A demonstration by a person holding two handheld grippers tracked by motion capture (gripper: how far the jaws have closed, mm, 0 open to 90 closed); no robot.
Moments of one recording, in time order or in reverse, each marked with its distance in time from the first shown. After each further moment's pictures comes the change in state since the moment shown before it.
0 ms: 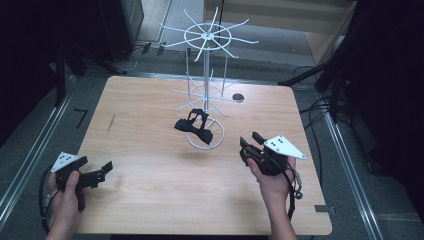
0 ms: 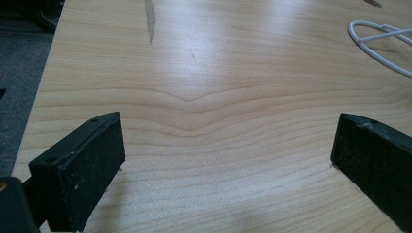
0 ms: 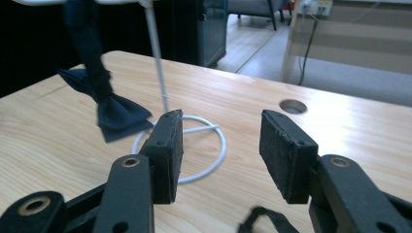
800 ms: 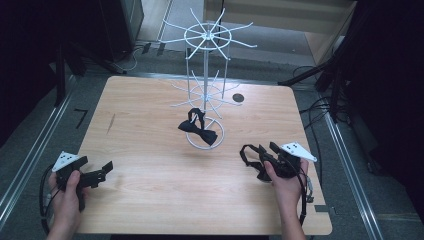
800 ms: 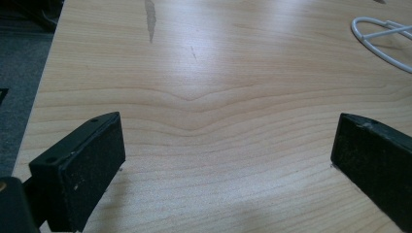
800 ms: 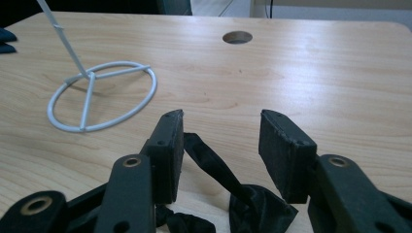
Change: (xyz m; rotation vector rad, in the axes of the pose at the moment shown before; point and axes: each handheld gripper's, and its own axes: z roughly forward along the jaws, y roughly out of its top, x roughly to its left) left arm 0.000 0.000 0.001 0.005 0.006 0.006; right arm -0.062 -0.056 0.007 0.130 -0.114 0.118
